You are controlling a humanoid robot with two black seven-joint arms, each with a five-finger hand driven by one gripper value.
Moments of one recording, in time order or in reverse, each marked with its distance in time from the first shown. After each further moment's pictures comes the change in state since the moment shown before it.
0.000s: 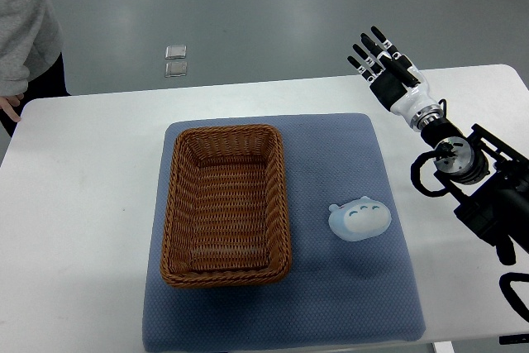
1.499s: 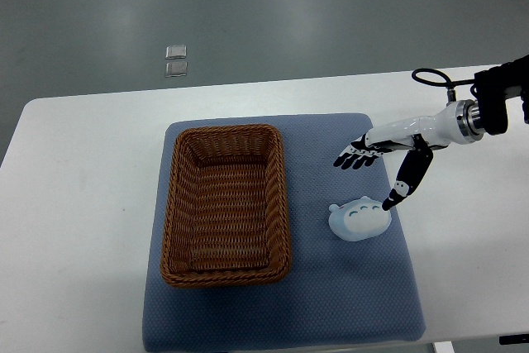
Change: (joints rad) left arm -0.024 0.000 -0.006 0.000 0.003 -0.002 0.000; right arm 0.368 -0.674 -0.724 0.811 -0.909 0.315 -0.319
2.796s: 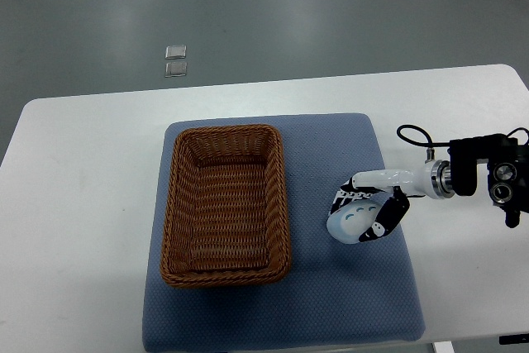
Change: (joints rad) left arm 0.001 0.000 0.005 0.001 -0.002 0.002 0.001; right arm -0.231 0.109 0.000 -0.031 -0.198 -0.263 0.054
